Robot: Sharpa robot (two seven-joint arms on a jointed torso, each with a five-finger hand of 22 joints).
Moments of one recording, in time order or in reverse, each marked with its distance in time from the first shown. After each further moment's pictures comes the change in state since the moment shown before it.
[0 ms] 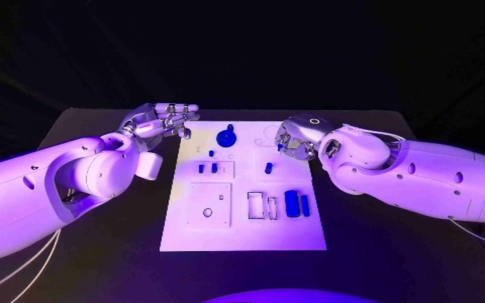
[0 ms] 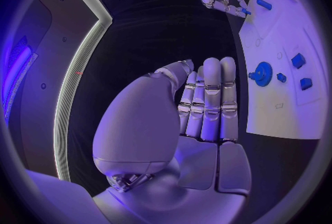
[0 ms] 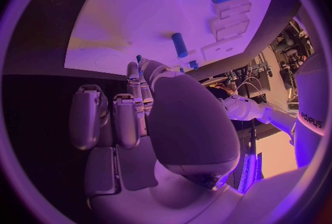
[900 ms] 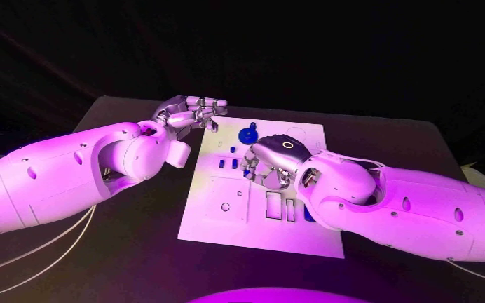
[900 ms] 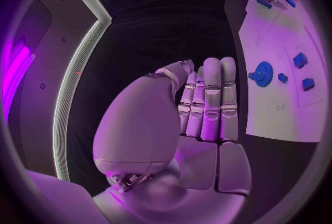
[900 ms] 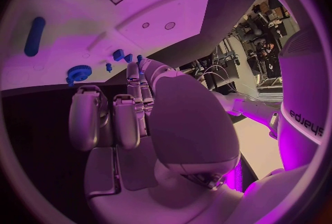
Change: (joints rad) left arm 0.000 0.030 -0.001 -0.033 0.000 0.006 -0.004; left_hand 0.004 0.004 -0.003 -0.003 0.000 0.000 0.000 0.000 -0.001 -0.004 0.003 0.000 0.000 0.000 0.000 -0.004 -0.002 0.000 0.000 0.000 -0.005 0.000; right arm -0.047 0.193 -0.007 0.105 0.012 -0.010 0.012; right_hand -0.016 -0.003 0.003 -0.003 -0.002 -0.003 -0.001 -0.003 0.001 0.000 0.000 -0.004 -0.002 0.000 0.000 0.008 0.001 0.001 0.004 0.004 0.011 0.000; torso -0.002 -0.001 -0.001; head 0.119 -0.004
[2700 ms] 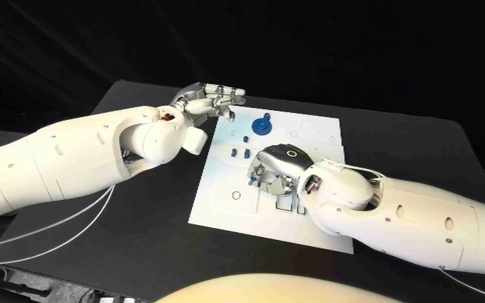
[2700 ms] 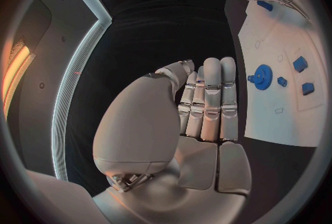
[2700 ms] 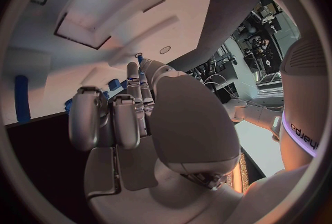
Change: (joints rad) left arm 0.000 0.011 0.000 -0.004 0.000 0.006 -0.007; left_hand 0.000 0.000 0.003 -0.003 0.000 0.000 0.000 0.000 -0.001 0.000 0.000 0.000 0.000 -0.003 0.003 0.000 0.000 0.000 0.000 0.000 0.000 0.000; right arm -0.072 0.056 -0.009 -0.080 0.016 0.021 0.032; right_hand -0.013 -0.003 0.002 -0.003 -0.004 -0.002 0.006 -0.004 0.002 0.000 0.000 -0.004 -0.001 0.000 0.000 0.000 -0.001 0.000 0.000 0.000 0.000 0.000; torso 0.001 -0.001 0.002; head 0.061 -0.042
